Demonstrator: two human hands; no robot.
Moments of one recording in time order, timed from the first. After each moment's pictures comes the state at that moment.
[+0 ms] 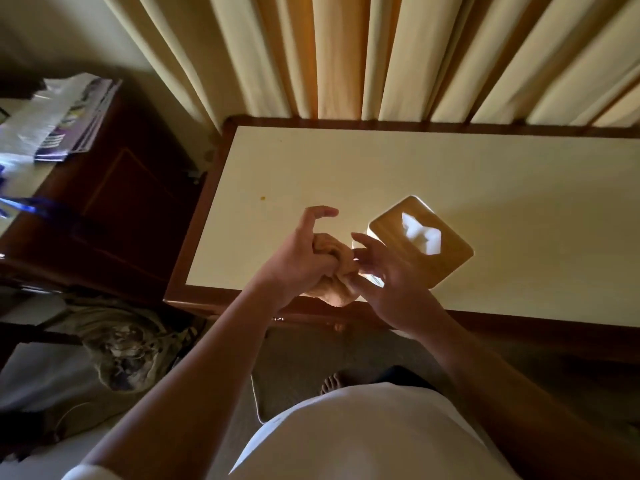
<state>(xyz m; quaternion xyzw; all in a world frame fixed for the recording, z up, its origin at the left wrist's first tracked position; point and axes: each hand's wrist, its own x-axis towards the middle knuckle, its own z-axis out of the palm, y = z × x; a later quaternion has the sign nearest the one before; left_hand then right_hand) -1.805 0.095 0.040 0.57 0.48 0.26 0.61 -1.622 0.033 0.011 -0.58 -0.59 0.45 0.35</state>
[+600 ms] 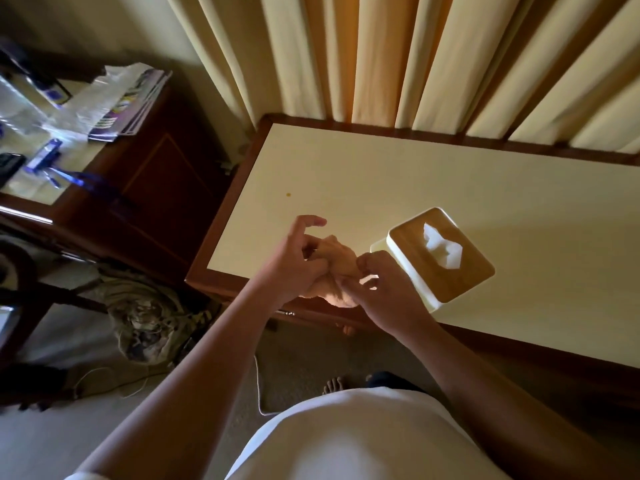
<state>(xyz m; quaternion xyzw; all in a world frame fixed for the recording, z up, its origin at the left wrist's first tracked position) -1.835 0.084 0.023 0.57 0.58 0.29 0.50 -1.642 0.045 -0.007 -0.58 -0.62 0.41 0.31</state>
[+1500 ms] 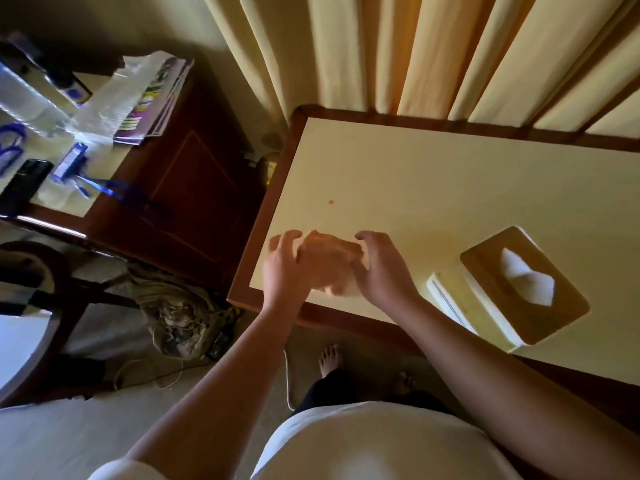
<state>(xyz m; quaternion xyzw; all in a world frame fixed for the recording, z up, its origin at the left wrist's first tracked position) -1.921 0.142 -0.031 0.53 0.76 0.27 0.25 -1.740 0.147 -0.053 -0.62 -0.69 0.31 0.22</state>
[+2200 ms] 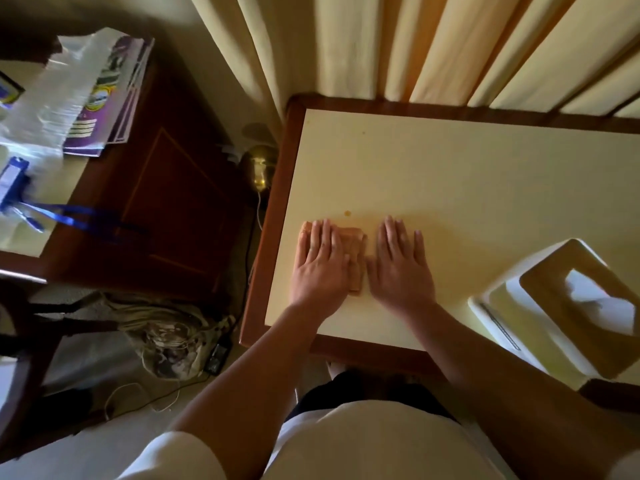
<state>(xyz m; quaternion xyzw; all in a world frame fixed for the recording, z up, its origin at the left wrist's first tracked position) -1.946 0.216 -0.121 0.79 0.59 -0.01 0.15 -1.771 0.201 -0.129 -0.67 -0.74 0.08 0.00</state>
